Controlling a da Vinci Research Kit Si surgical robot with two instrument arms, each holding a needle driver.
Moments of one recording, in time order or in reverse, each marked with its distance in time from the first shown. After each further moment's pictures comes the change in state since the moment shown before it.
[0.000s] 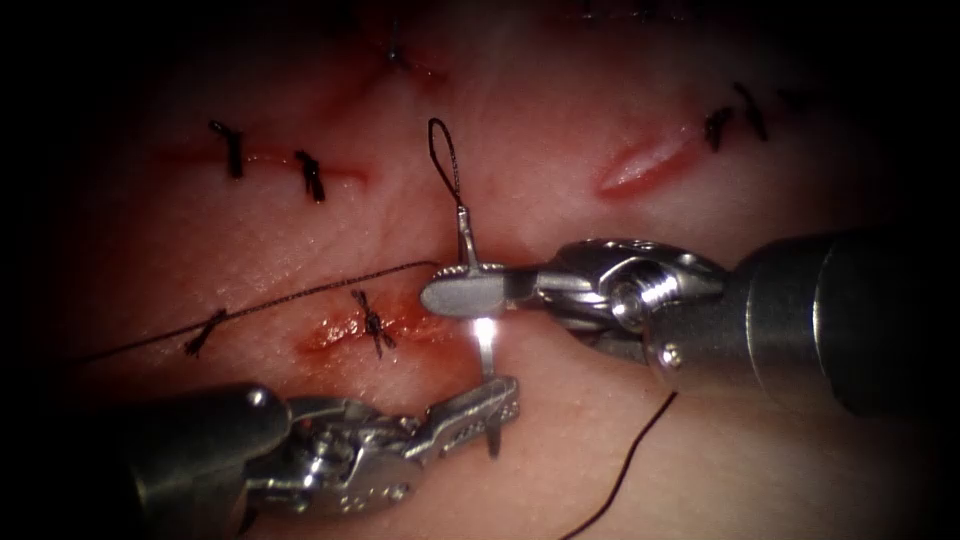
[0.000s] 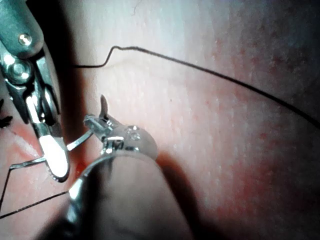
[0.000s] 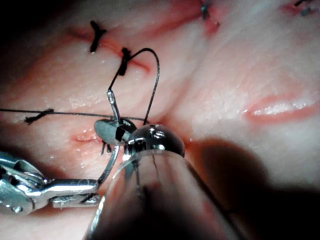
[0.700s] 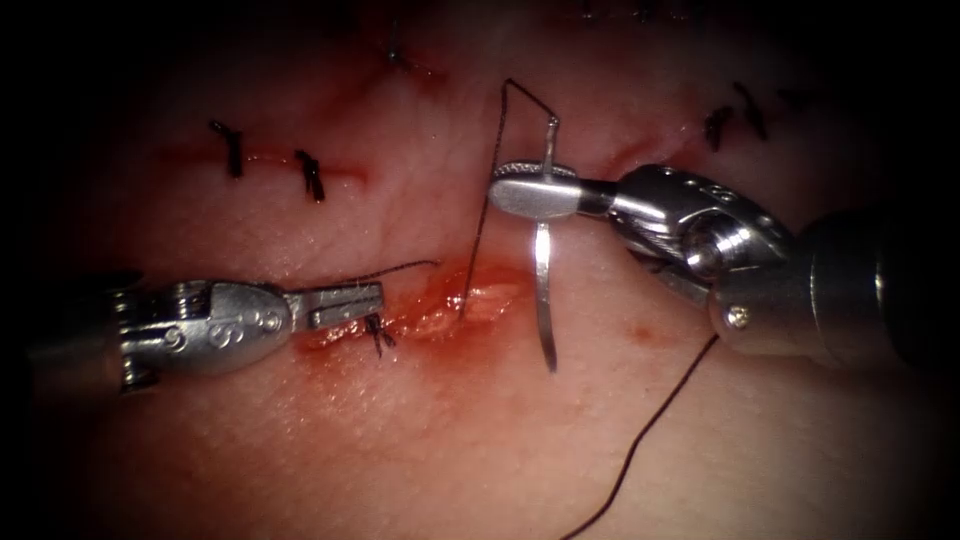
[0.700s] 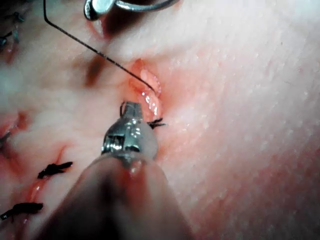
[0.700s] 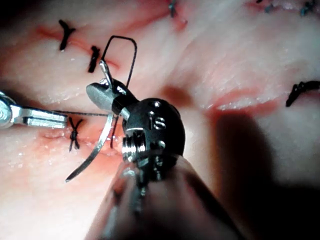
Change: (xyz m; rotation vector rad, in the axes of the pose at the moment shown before) right arm 0.003 0.003 -0.002 0.197 0.175 -0.184; left arm -0.014 0.000 -0.001 -0.378 -0.107 -0.665
